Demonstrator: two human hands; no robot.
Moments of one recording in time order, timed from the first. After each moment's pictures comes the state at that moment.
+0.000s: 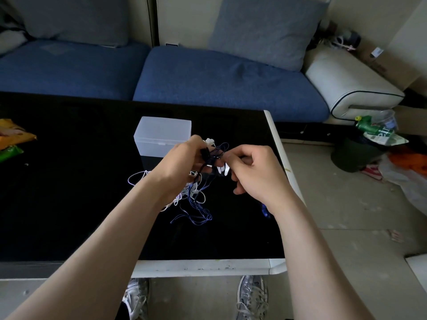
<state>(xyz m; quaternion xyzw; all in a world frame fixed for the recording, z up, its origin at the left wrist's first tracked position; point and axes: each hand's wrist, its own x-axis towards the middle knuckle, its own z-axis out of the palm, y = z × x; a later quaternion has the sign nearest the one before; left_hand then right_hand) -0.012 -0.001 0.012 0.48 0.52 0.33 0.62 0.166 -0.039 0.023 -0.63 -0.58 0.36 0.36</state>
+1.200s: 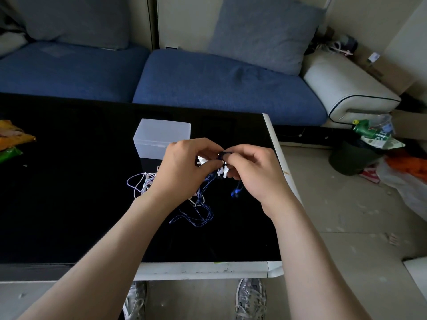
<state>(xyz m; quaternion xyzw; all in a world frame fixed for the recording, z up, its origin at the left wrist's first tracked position) -0.012 -0.009 0.007 0.75 0.46 0.41 0.24 0.160 -0.040 0.028 -0.61 -0.52 0.41 0.44</state>
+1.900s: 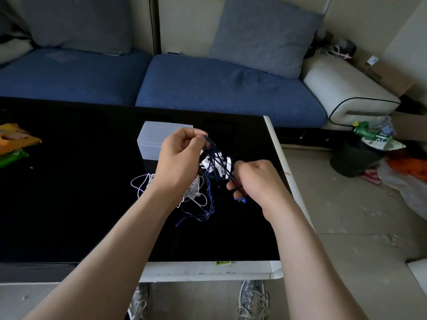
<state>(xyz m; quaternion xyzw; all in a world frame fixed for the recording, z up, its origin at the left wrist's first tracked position) -0.007 -0.011 0.012 0.48 0.50 0.55 0.47 0.154 -0.051 0.027 -0.71 -0.45 0.43 0.33</state>
